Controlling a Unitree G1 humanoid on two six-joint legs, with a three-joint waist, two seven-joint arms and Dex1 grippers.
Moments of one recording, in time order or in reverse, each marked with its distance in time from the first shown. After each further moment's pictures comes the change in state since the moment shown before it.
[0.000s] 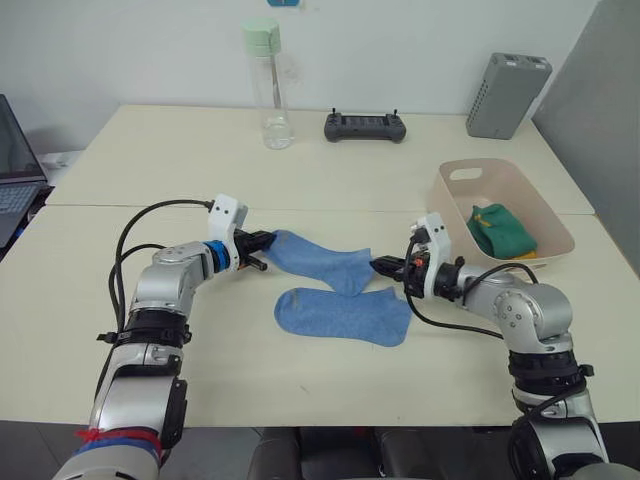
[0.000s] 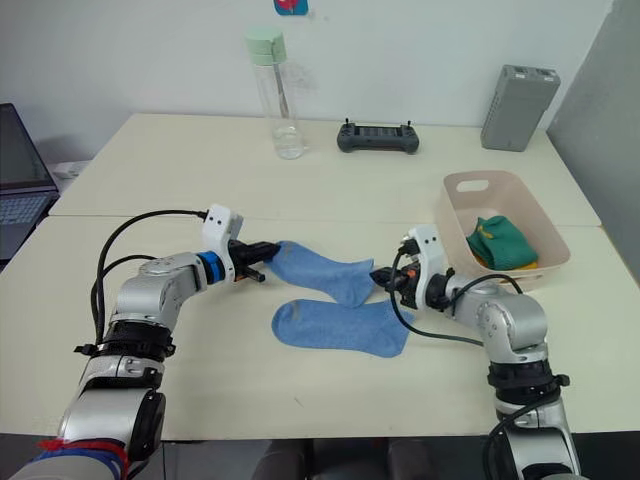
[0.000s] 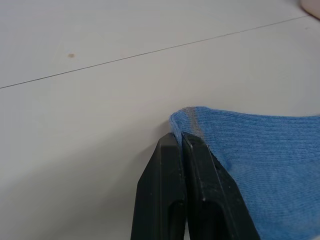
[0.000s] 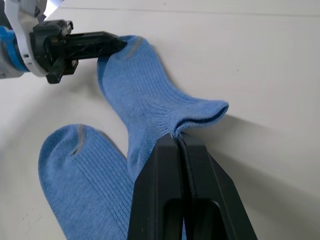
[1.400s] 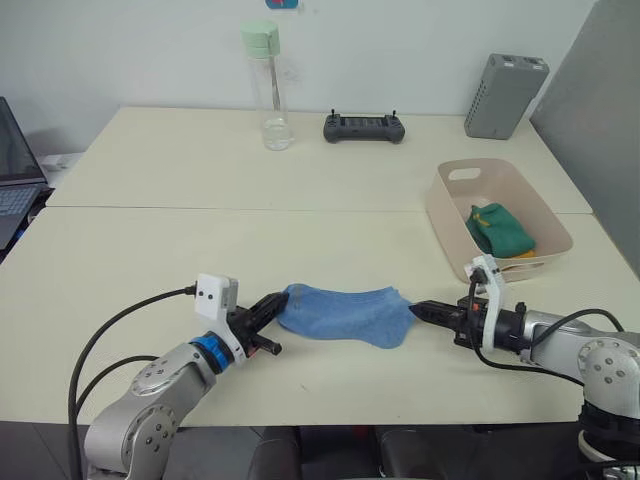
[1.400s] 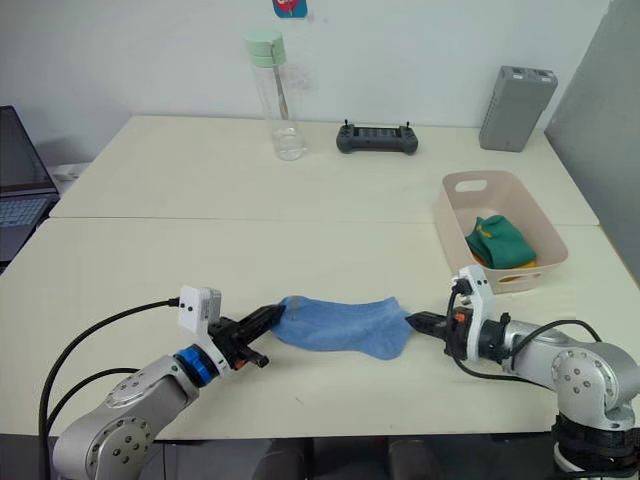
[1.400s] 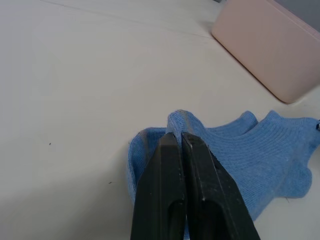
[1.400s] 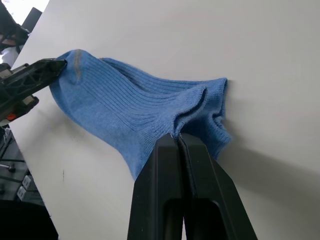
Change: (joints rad) left arm 0.757 -0.150 0.120 -1.047 -0.401 0.257 0.352; right arm 0.300 -0.151 -0.230 -0.283 0.362 0.297 -0.086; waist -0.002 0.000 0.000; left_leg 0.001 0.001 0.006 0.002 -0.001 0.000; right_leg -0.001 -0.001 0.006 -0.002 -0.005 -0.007
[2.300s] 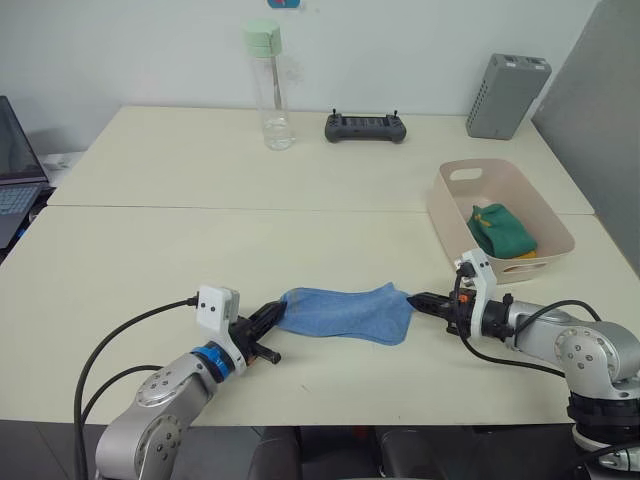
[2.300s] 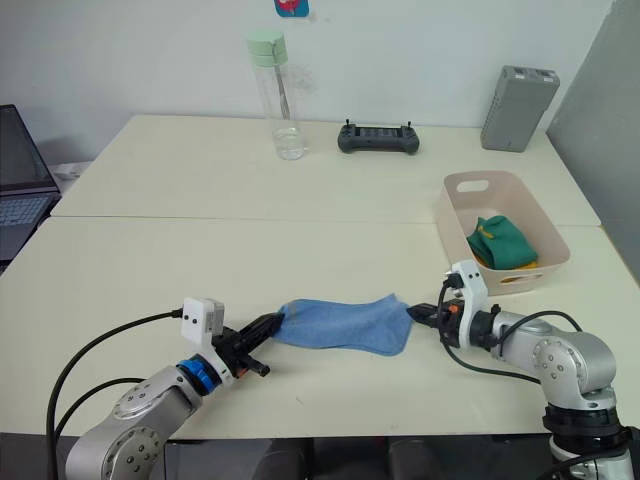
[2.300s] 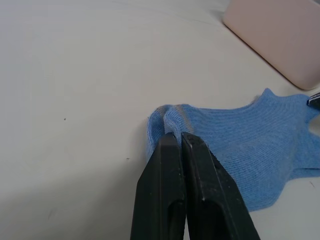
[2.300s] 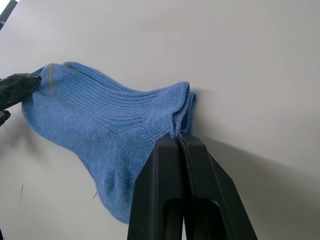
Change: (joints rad) left arm 0.057 0.017 -0.075 0.094 0.088 -0.157 -0.039; right arm -0.028 -0.046 0.136 0.116 -0.096 -0.170 0.021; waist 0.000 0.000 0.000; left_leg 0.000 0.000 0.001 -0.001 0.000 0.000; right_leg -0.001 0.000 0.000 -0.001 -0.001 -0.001
